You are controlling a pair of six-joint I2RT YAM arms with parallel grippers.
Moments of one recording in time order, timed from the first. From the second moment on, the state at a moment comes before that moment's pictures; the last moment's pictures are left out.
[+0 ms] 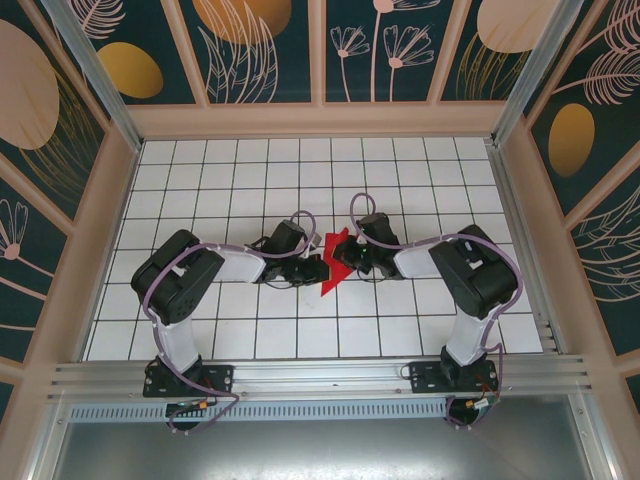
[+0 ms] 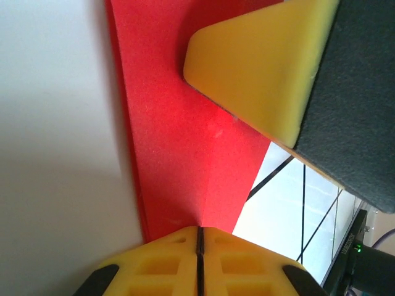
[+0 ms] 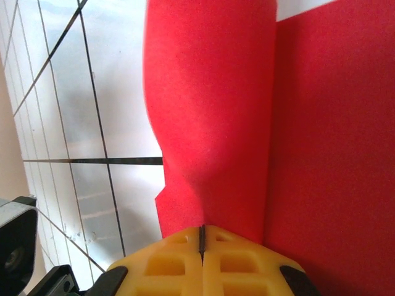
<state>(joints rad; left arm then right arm) -0.68 1.86 0.81 0.15 0.56 -0.79 0.57 1.79 0.71 0.30 -0.39 0.97</state>
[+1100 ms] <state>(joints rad) -0.69 1.86 0.80 0.16 0.55 -0.75 0.50 1.84 0.76 0.27 -0.48 0.91</state>
